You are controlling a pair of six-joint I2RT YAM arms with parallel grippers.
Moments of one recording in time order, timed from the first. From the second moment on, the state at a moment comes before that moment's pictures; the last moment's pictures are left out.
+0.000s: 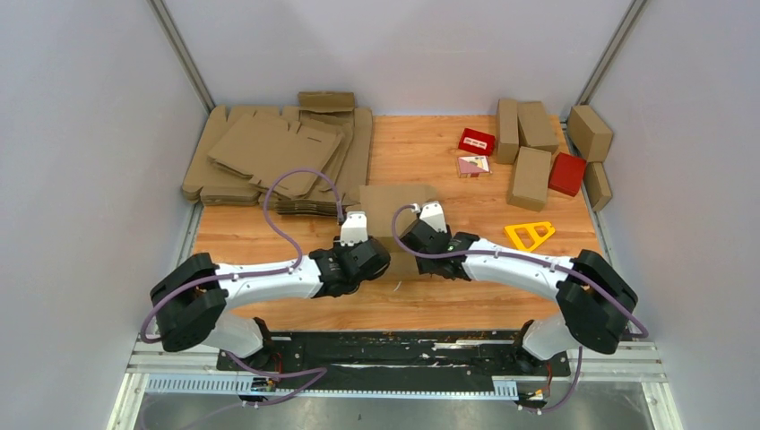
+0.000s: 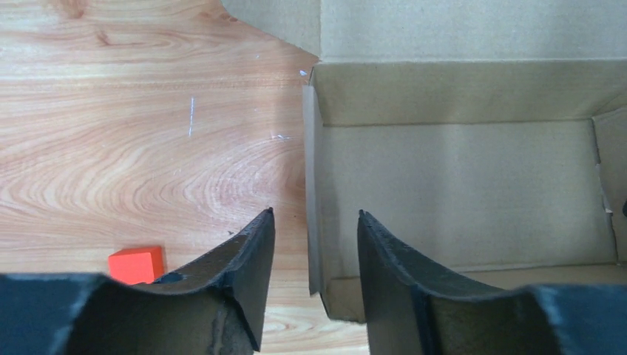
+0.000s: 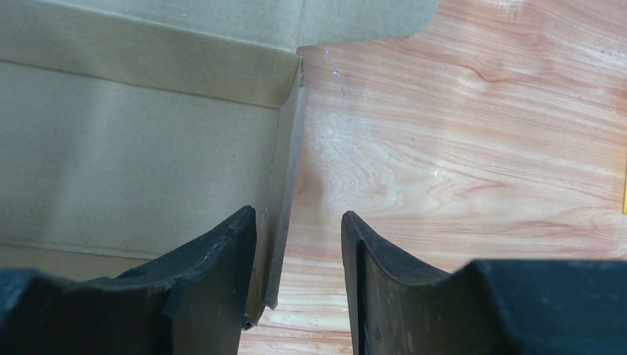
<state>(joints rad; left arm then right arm) -1.08 1.42 0.75 -0.35 -0.68 -0.91 0.93 1.48 0.86 -0.52 0.51 0.57</state>
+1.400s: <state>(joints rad) -0.60 1.38 0.85 -0.17 -0.20 -0.46 0.91 1.44 0.77 -0.43 0.38 0.50</state>
